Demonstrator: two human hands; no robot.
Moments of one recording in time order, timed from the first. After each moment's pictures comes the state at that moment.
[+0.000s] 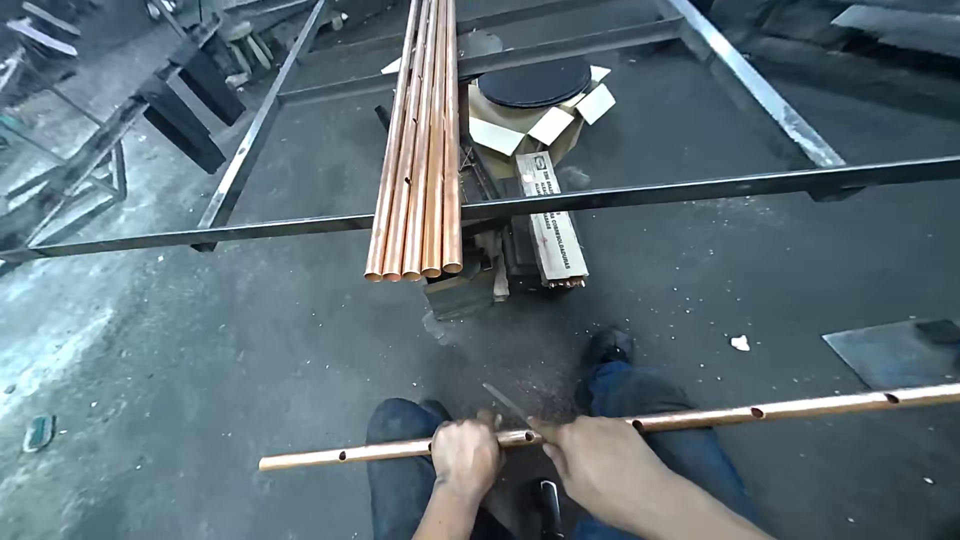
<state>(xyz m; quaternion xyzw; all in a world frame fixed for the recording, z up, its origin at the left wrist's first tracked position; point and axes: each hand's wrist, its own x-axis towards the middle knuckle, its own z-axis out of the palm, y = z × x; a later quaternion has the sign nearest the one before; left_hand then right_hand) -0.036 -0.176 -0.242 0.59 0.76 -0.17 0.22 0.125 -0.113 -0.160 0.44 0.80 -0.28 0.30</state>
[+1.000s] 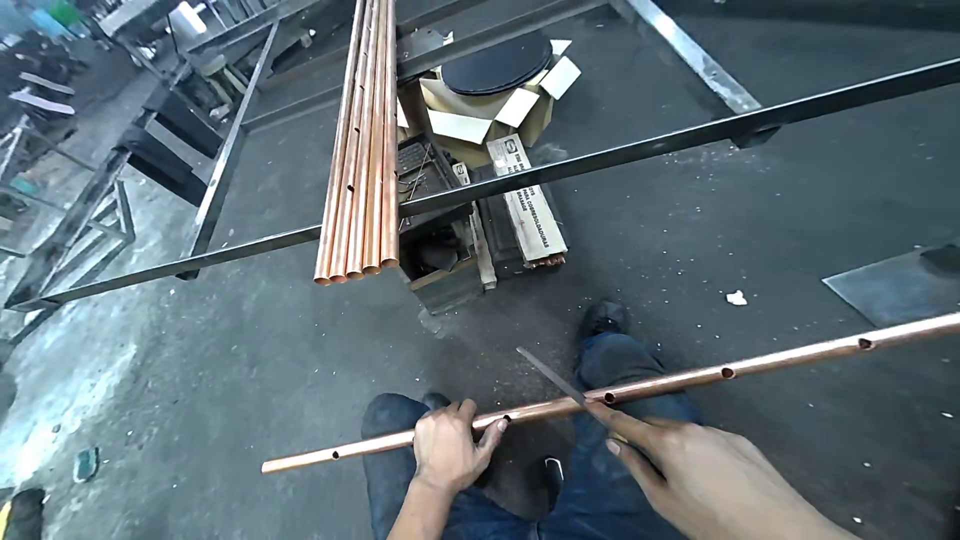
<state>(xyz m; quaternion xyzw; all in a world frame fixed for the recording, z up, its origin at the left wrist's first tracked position) -0.040 -0.202 -0.260 0.69 0.72 -0.02 0.08 0.255 -0.149 -0.153 0.51 0.82 -0.25 0.07</state>
